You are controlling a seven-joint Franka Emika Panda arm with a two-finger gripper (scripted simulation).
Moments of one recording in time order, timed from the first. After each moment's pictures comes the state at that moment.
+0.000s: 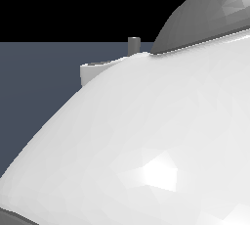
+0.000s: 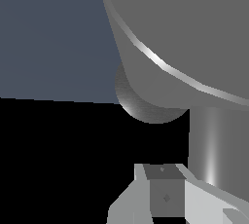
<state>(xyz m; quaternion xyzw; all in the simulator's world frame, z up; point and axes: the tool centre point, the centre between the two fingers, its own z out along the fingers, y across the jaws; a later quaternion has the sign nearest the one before) -0.117 -0.046 0.232 0.04 0.73 -0.07 0.68</state>
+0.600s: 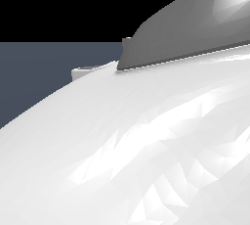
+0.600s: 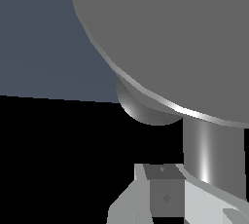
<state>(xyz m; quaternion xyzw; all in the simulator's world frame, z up) -0.116 -0.036 0.227 0.05 0.72 -0.09 0.68</state>
